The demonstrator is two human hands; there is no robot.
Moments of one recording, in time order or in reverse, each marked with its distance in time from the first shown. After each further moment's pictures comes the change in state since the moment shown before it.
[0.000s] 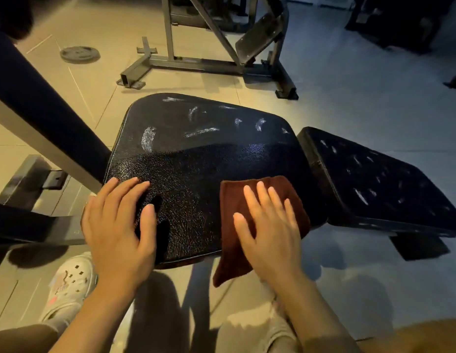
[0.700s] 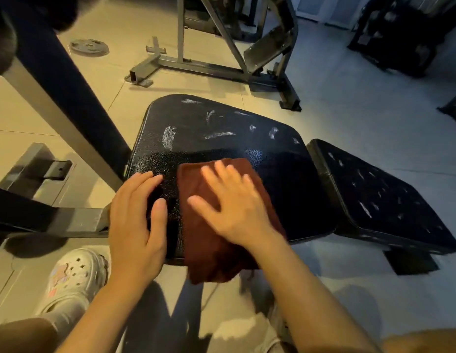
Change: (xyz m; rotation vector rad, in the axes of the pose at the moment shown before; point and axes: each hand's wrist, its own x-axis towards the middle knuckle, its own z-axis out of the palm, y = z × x) left_hand 0.002 -0.005 -0.009 -0.269 -0.014 -0.048; right_hand 0.058 -0.064 0.006 -0.032 -0.161 -0.241
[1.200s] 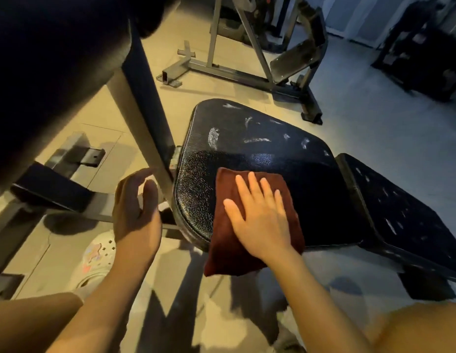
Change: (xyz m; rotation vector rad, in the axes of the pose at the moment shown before) left_hand 0.005 -0.032 -0.043 -0.205 0.195 -0.375; right_hand -0.022 -0.044 0.007 -0.116 -0.015 0.101
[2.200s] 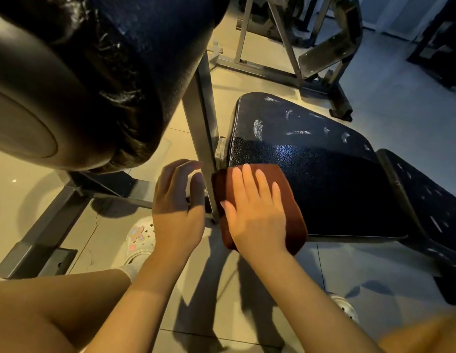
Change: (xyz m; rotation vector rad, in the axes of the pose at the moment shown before) left_hand -0.001 -0.005 -0.044 0.161 0.003 0.262; right_hand -0.018 -0.098 0.025 -0.162 0.181 -0.121
